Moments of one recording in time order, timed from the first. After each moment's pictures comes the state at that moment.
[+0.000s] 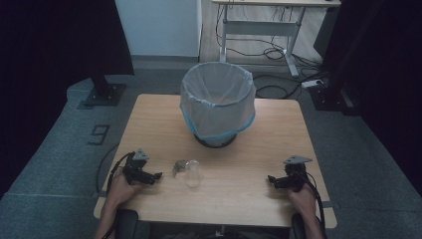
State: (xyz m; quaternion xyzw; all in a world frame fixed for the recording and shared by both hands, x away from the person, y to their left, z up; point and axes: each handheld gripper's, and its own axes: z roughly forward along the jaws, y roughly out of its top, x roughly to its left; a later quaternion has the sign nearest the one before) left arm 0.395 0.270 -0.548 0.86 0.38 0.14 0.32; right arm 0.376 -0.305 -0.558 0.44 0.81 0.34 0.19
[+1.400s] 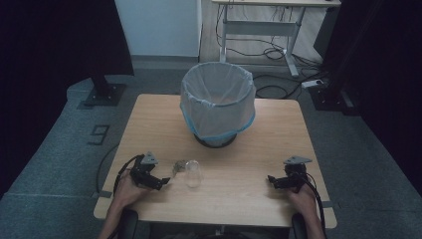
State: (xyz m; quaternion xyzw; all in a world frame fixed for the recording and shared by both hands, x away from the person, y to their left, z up) left arm 0.377 0.236 -0.534 0.88 0.32 0.13 0.33; right arm 0.374 -0.304 -0.558 0.45 0.80 0.34 0.19
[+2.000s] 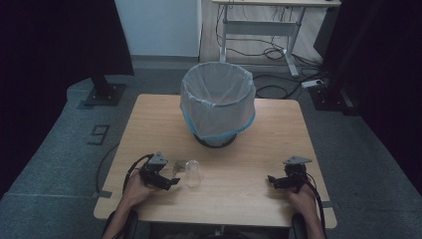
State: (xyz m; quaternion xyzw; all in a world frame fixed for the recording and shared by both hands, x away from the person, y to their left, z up) left arm 0.378 0.209 -0.527 0.88 0.29 0.10 0.37; right arm 0.374 -0.303 -0.558 0.45 0.80 0.34 0.19
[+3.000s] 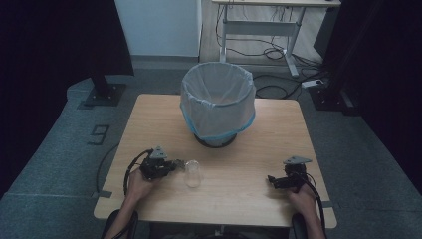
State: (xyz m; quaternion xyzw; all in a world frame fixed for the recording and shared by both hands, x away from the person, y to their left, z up) left arm 0.392 0.209 -0.524 0.87 0.33 0.12 0.36; right arm 0.374 -0.303 -0.558 0.45 0.80 0.34 0.19
